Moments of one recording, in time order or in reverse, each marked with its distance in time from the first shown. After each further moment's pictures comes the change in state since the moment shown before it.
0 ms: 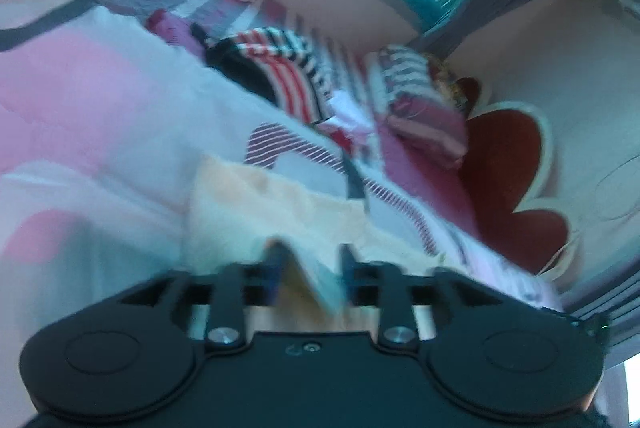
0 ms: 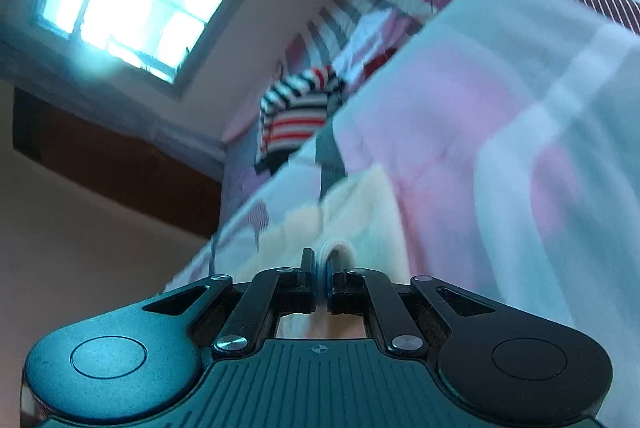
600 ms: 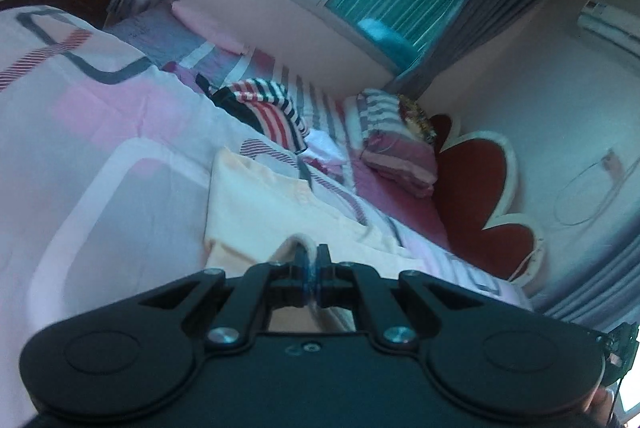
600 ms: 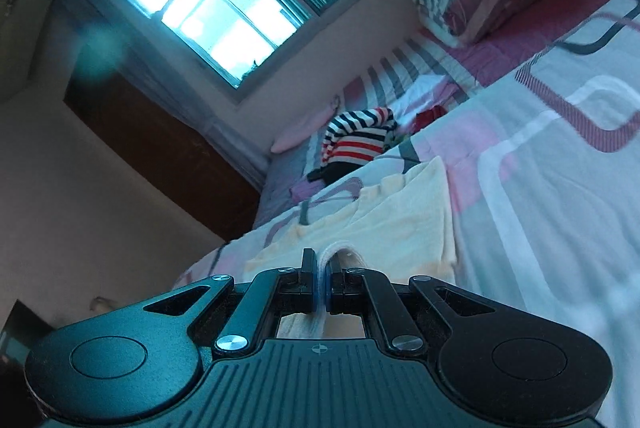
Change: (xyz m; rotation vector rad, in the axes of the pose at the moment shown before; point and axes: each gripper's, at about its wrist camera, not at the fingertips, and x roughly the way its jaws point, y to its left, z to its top) left arm -0.162 -0.041 -0.078 0.026 -0.136 0.010; right arm -0.183 0.107 -0.103 -0.230 -0.083 0.033
